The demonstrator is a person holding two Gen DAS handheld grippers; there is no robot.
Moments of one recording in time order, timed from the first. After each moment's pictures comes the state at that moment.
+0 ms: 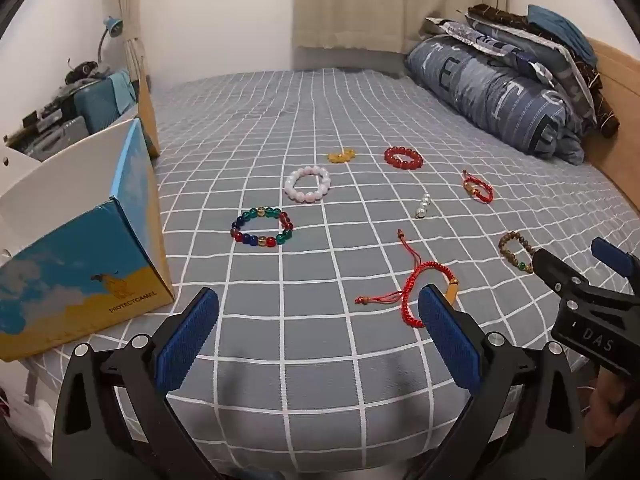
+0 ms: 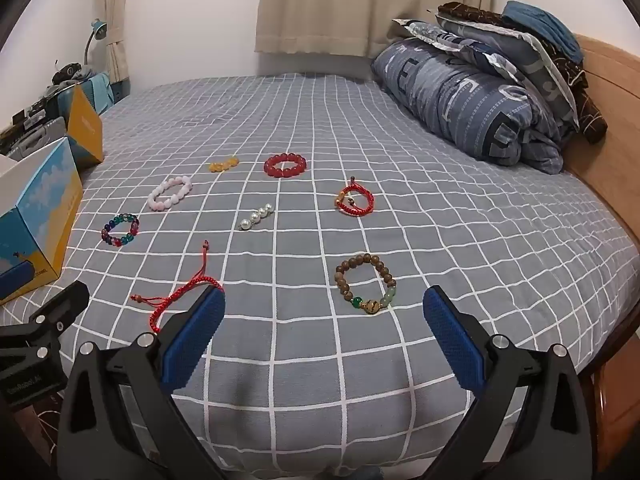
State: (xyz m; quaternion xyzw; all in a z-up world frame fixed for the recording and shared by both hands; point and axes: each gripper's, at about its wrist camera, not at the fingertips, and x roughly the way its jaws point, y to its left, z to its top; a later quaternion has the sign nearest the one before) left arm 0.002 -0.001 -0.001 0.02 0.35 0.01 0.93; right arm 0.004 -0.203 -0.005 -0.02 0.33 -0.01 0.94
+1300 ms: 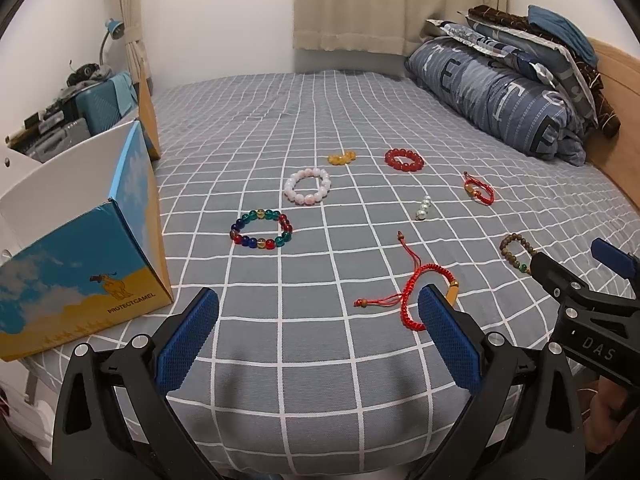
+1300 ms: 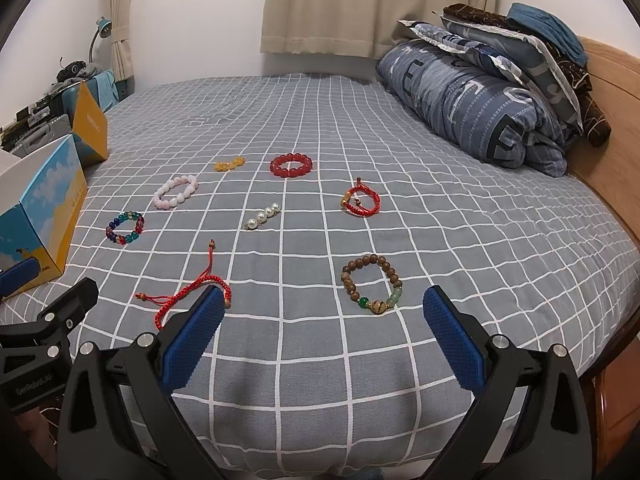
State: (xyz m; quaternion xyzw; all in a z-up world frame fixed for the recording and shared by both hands) left arm 0.002 -0.003 -0.003 0.01 0.34 0.00 0.94; right arm 0.002 -0.199 -0.005 -0.02 0.33 -0.01 0.94
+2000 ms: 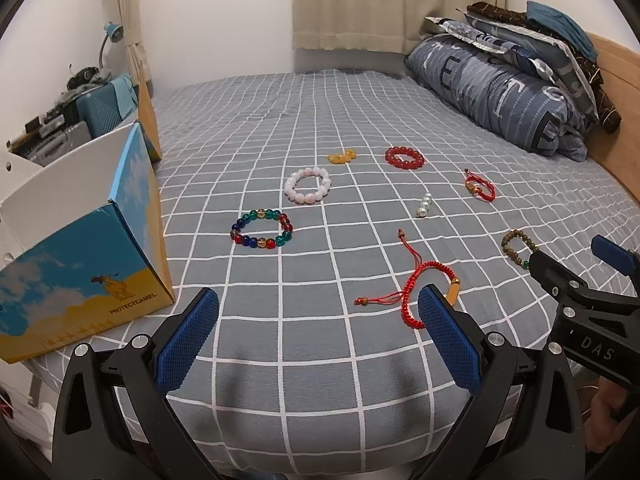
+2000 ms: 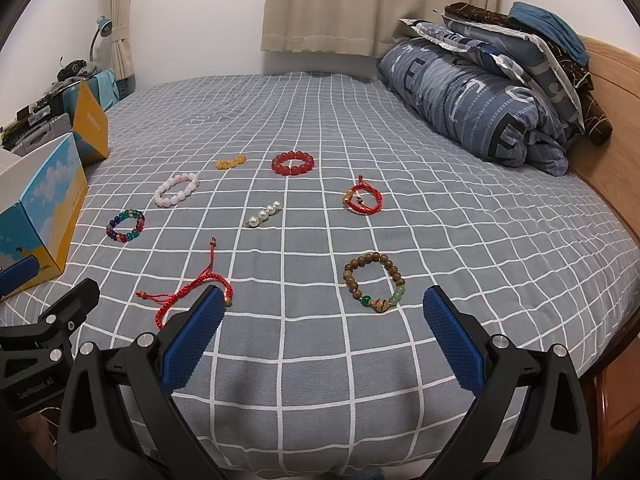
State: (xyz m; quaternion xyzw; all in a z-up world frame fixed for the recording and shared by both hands) left arm 0.001 -0.008 -0.005 0.02 0.34 0.01 0.94; right arm 0.003 -0.196 -0.008 -0.02 0.33 0.00 0.94
